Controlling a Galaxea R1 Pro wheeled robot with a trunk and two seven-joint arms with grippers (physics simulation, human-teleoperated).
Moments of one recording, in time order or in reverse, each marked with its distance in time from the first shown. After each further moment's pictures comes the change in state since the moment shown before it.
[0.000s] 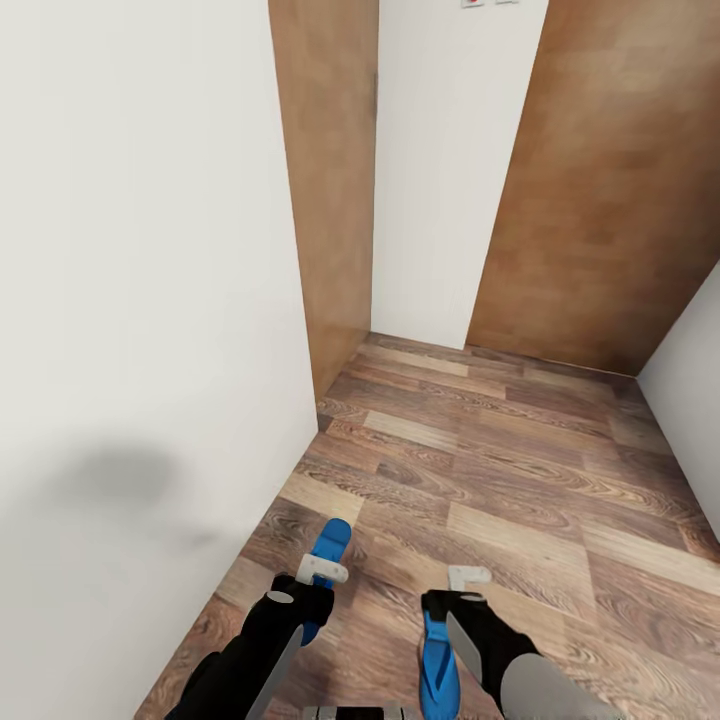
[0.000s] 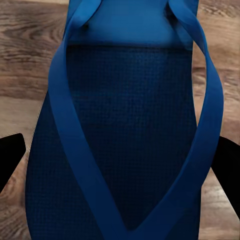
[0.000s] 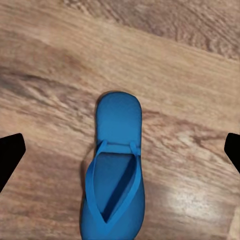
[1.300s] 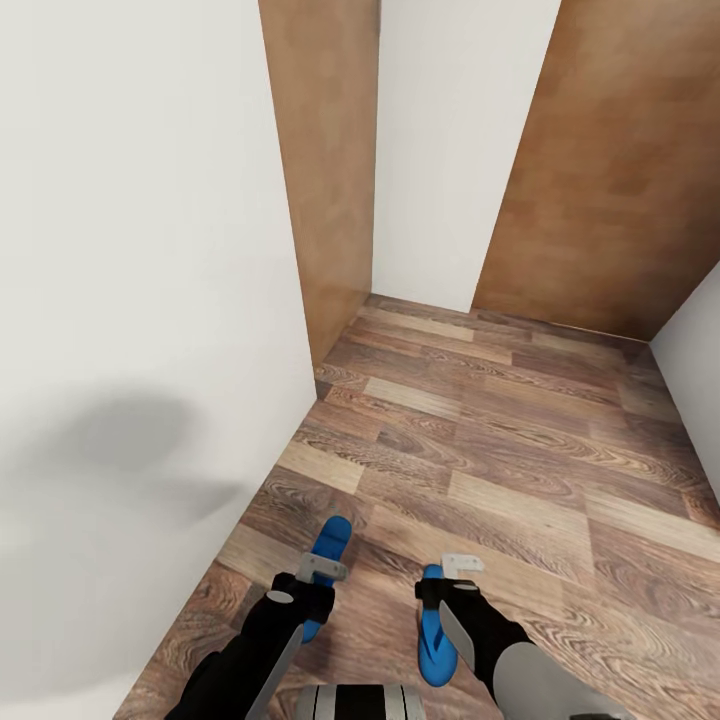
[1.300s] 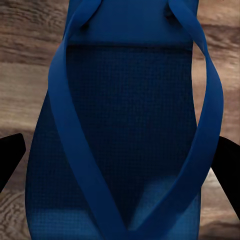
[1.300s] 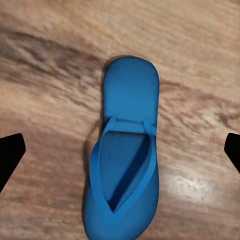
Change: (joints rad) left arm 0.000 0.000 0.000 -0.003 0.001 -0.014 0.001; right arm -0.025 0.016 0.013 -0.008 0.003 0.001 -0.002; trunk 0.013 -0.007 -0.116
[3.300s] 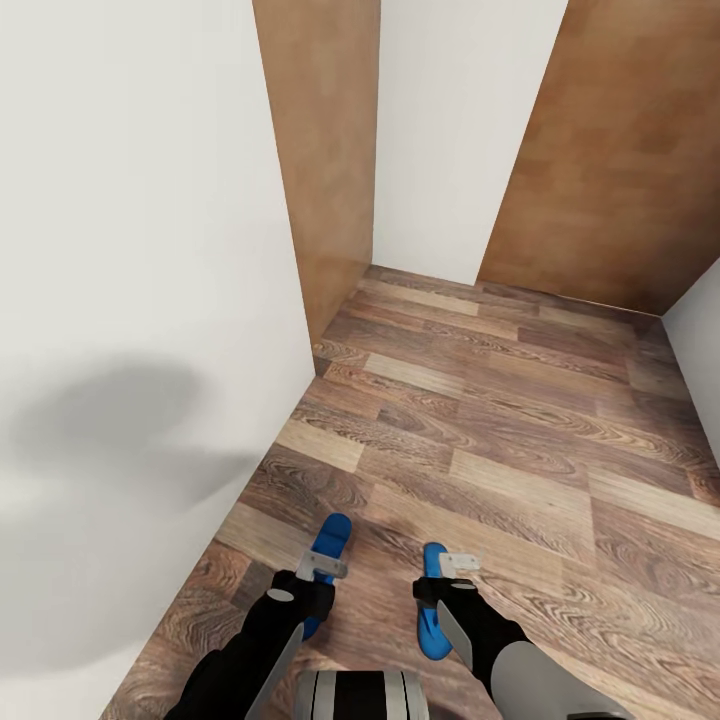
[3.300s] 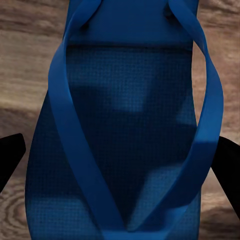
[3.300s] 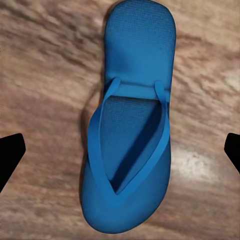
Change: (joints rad) left arm -0.002 0.000 -0.002 -0.009 -0.001 0.001 0.004; right arm -0.003 0.006 0.004 0.003 0.000 -0.001 0.000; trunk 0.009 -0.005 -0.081
